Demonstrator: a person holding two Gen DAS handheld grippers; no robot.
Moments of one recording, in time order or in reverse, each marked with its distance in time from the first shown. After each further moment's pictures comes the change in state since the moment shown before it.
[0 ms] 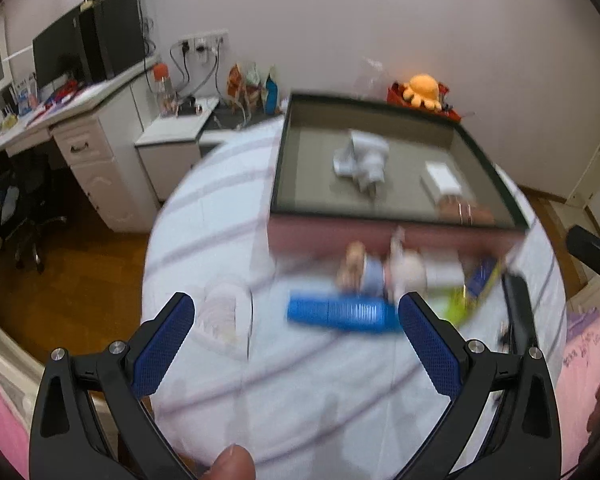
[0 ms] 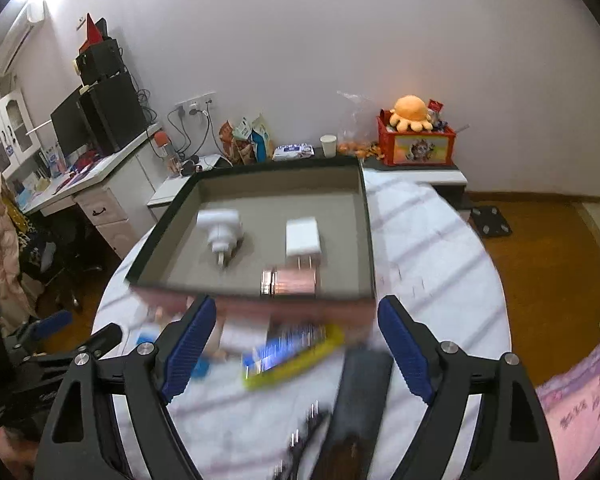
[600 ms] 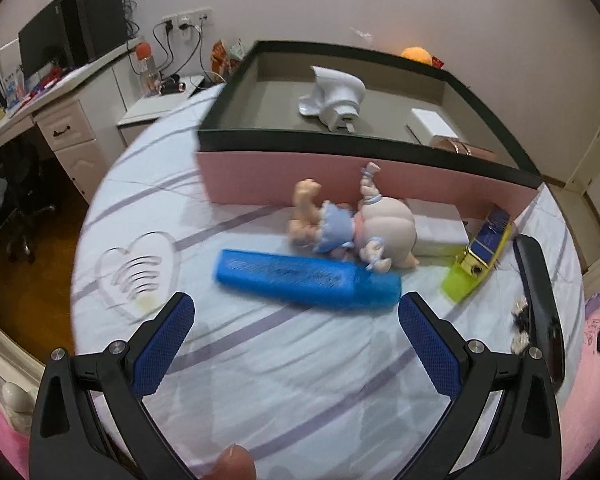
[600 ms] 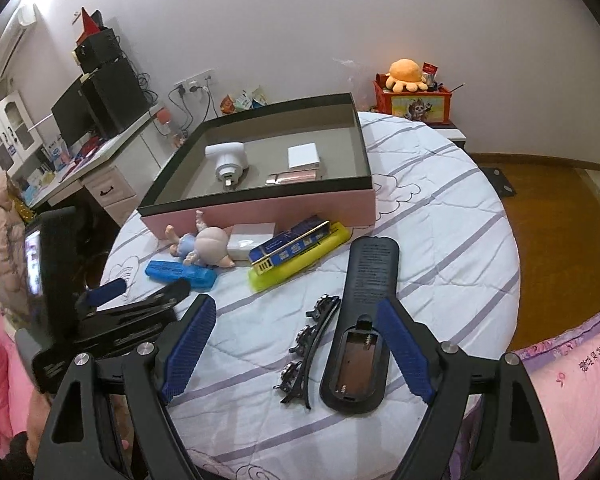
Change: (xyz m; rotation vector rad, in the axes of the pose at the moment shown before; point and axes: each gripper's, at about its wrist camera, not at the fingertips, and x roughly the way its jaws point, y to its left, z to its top) left arm 0.057 -0.043 -0.018 0.016 0.049 -0.003; right arm -0.008 -0.004 -0.065 0.049 0.081 0.023
